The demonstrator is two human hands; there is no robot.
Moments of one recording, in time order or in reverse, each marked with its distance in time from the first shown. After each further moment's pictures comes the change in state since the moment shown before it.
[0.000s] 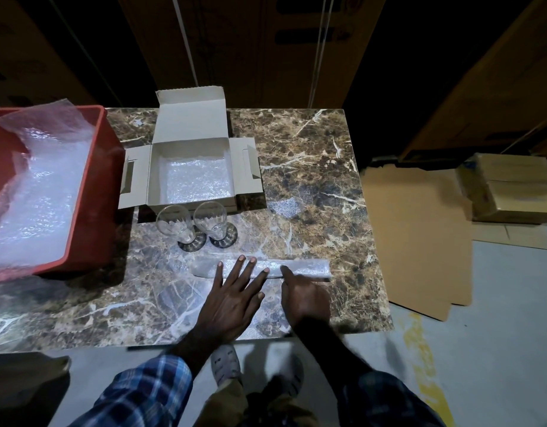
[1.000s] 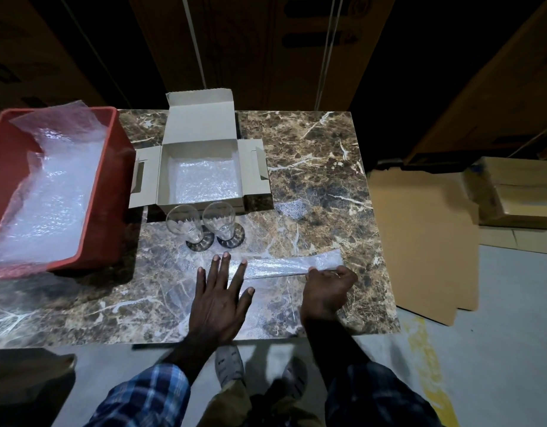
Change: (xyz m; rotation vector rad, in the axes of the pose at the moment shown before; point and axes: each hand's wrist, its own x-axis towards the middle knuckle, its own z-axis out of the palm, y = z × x) left_hand -0.018 -0.012 -0.008 0.015 -0.026 -0.321; right_hand 0.034 -0.013 0.004 0.910 0.434 1.117
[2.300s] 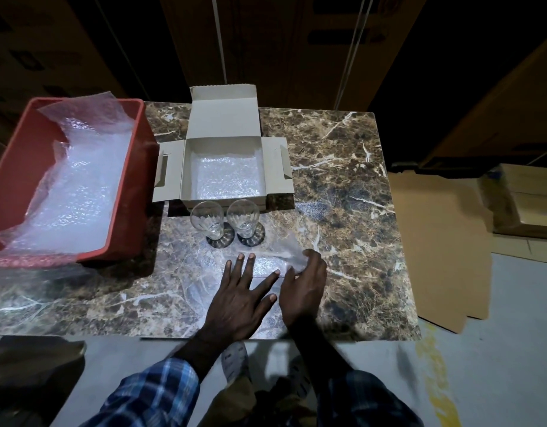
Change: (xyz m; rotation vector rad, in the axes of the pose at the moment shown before) left_hand 0.003 -0.012 -0.006 0.033 -0.025 0.224; right_hand -0.057 0.018 0.026 -0.405 -0.299 -0.762
